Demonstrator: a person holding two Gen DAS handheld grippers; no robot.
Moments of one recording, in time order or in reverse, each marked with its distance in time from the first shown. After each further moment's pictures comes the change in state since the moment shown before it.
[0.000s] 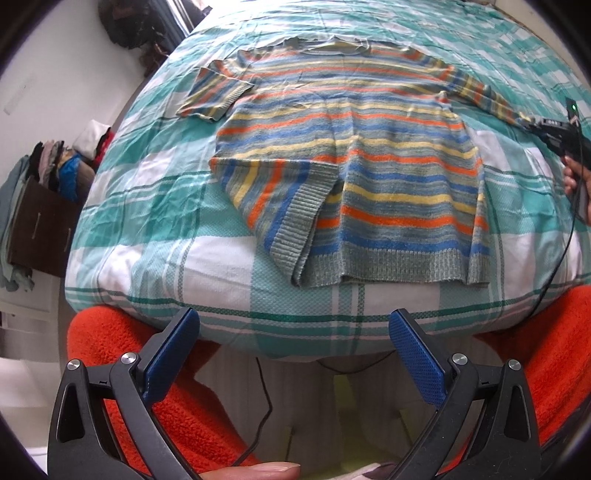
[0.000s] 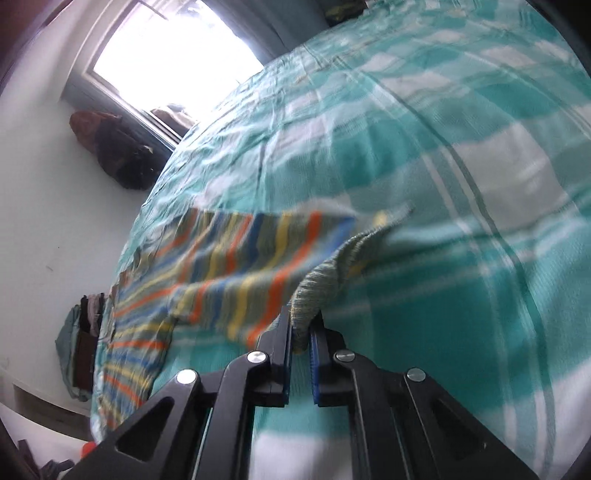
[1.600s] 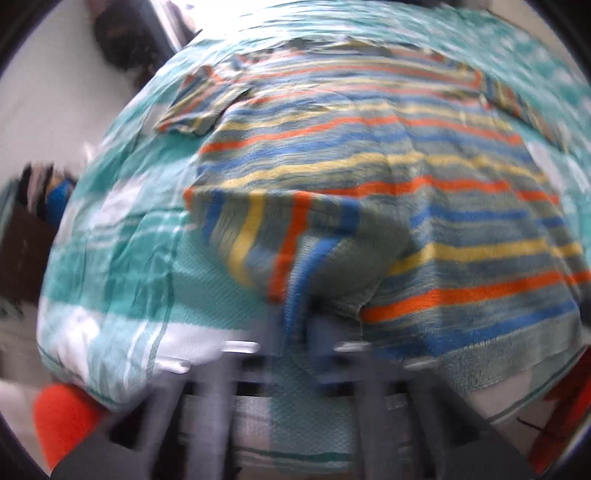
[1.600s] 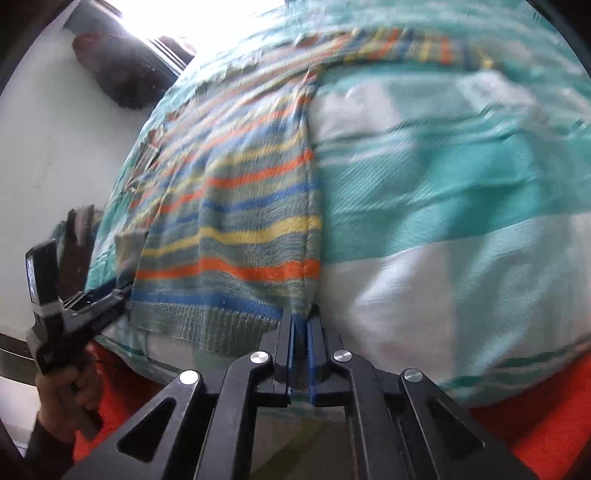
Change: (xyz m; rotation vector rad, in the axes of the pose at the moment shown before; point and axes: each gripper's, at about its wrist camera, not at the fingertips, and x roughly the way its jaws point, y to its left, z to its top) left arm 0.096 0.030 0.043 -0.003 -0.117 -0.011; right arm -0.024 0.194 -0.269 -0.117 0.192 -0.135
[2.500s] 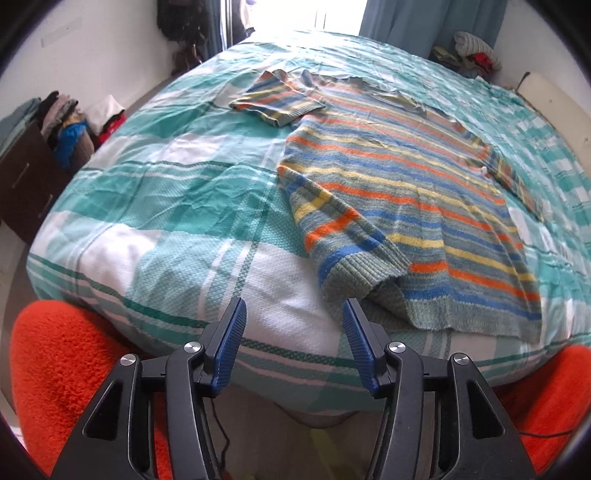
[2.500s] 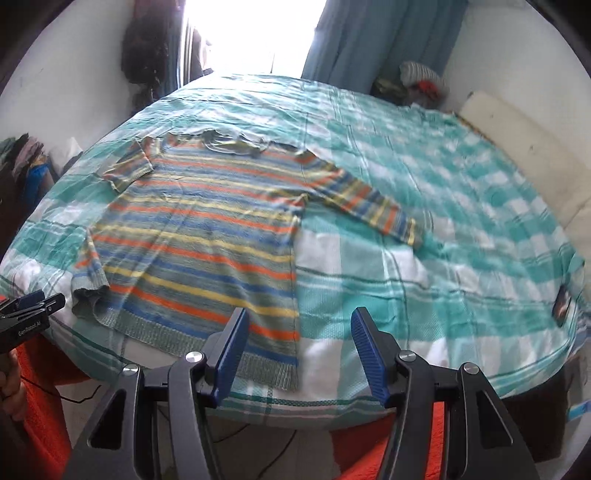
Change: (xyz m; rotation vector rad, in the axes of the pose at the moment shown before) left arm -0.050 0.071 -0.054 -0.226 -0.093 -0.097; right arm -0.103 0.123 0.000 -0.393 -0.266 -0.499
